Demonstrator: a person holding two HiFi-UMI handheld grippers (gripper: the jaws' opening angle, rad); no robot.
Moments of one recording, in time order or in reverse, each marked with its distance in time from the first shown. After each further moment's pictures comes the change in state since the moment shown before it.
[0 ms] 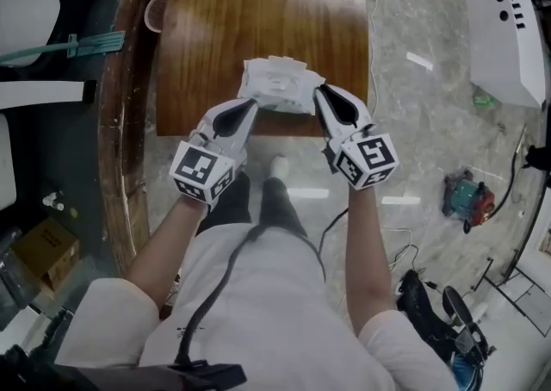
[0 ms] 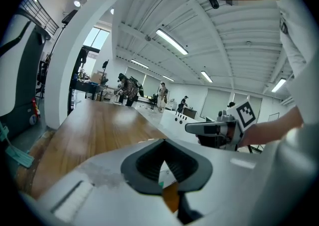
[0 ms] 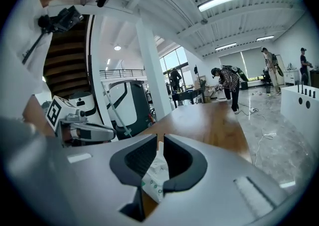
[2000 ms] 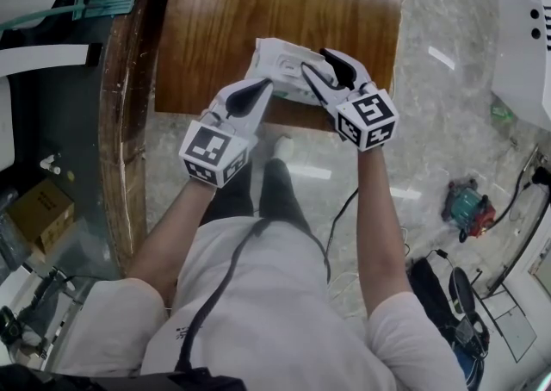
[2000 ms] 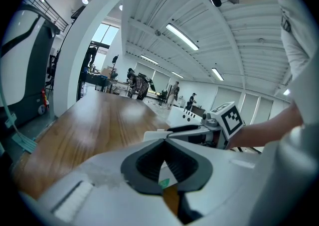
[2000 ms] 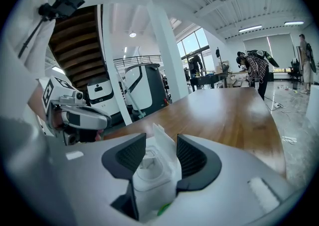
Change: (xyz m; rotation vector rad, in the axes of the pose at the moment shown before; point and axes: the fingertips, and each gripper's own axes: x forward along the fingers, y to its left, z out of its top) left arm 0.035 0.018 -0.035 -0.076 0.042 0.095; right arm 0.085 -0.016 -0.060 -0.086 0.186 0.235
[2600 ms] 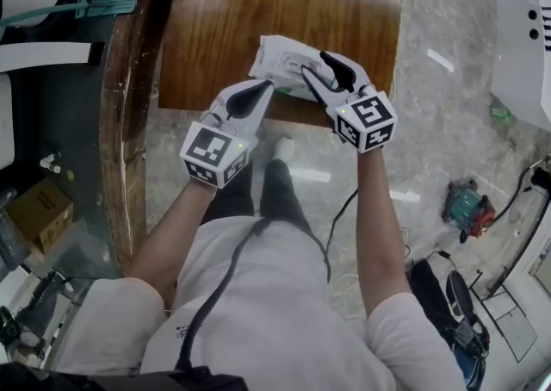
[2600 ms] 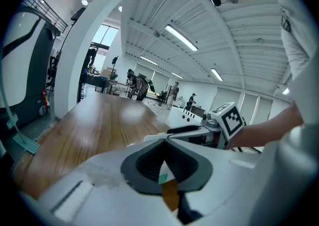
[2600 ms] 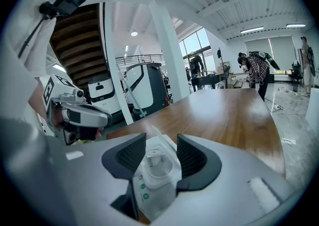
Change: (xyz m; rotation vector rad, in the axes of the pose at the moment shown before) left arm -0.018 -0.004 -0.002 0.006 -0.009 -0.002; right arm -0.004 0.019 -0.002 -0.019 0.009 -0.004
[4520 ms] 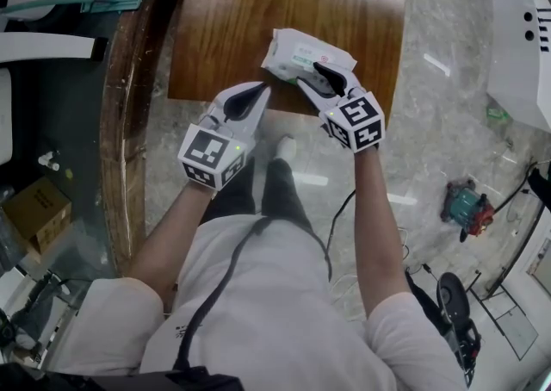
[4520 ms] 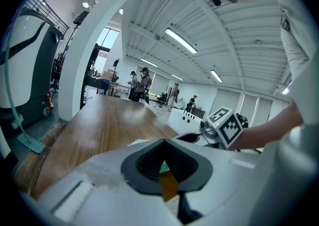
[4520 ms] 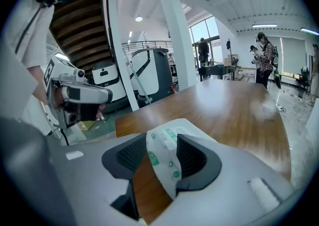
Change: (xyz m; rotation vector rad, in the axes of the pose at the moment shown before) left arm -0.048 0.002 -0.008 0.005 -0.020 0.006; right arm 0.011 0.050 -0.039 -0.059 0.160 0.020
